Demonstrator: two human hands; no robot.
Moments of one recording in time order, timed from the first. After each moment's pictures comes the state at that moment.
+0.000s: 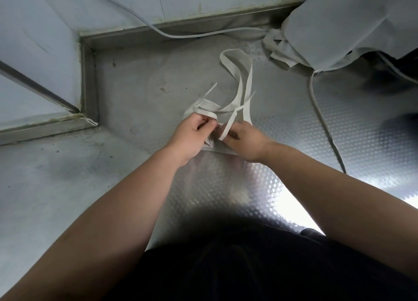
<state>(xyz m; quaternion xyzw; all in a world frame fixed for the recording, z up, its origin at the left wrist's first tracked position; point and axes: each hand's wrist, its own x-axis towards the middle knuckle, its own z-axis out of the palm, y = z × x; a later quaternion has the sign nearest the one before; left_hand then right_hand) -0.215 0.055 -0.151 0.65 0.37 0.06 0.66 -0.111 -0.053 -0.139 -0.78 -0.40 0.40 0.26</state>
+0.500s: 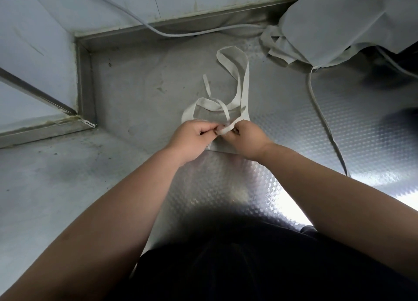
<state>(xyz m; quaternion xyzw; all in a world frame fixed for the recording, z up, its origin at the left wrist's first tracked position) -0.218 0.057 -0.149 0.77 0.30 0.01 0.56 -0.112 -0.055 -0.144 -0.82 -0.31 0.39 0.30</state>
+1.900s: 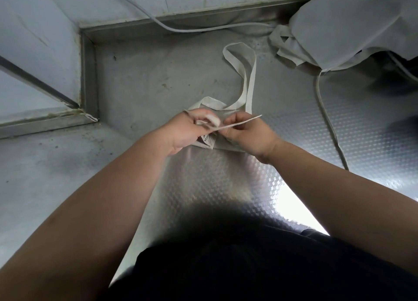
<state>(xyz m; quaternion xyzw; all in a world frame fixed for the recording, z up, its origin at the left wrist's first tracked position) -0.216 0.079 -0.135 0.65 0.33 -0.05 0.68 -0.114 -0.046 -0.135 -0.72 -0.21 0.47 0.47</state>
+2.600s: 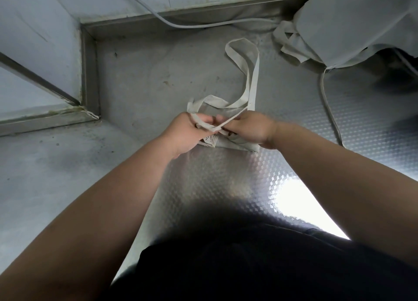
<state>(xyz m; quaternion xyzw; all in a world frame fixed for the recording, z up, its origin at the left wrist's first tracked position) -0.226 0.077 -0.147 0.69 0.31 -0.01 0.65 -0.095 -0.030 -0.133 -0.75 -0.29 0.53 0.28</state>
